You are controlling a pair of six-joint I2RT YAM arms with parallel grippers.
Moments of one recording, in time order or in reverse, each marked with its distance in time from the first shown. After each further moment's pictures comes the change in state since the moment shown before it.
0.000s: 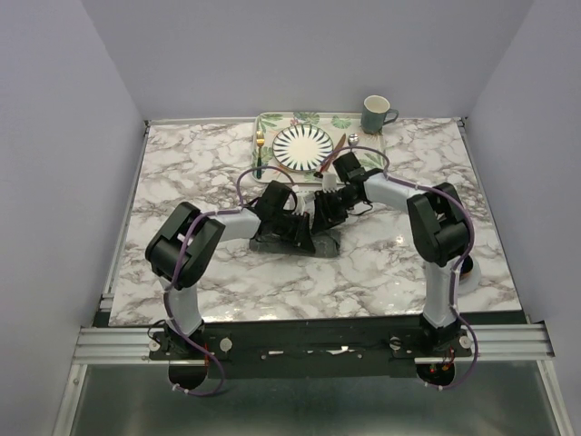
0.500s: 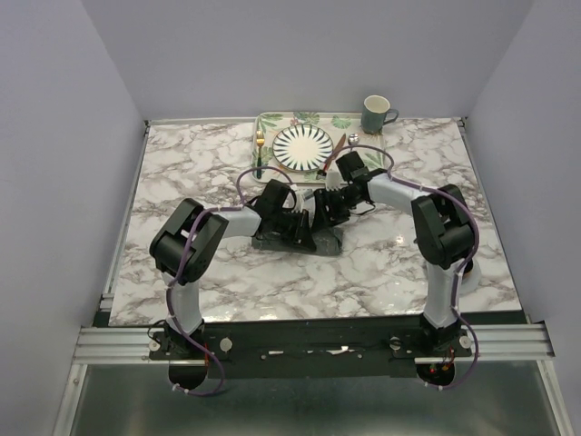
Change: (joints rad) left arm 0.021 0.047 0.020 0.032 0.024 -0.057; right arm 0.006 -0.032 -0.032 0.035 0.019 0.026
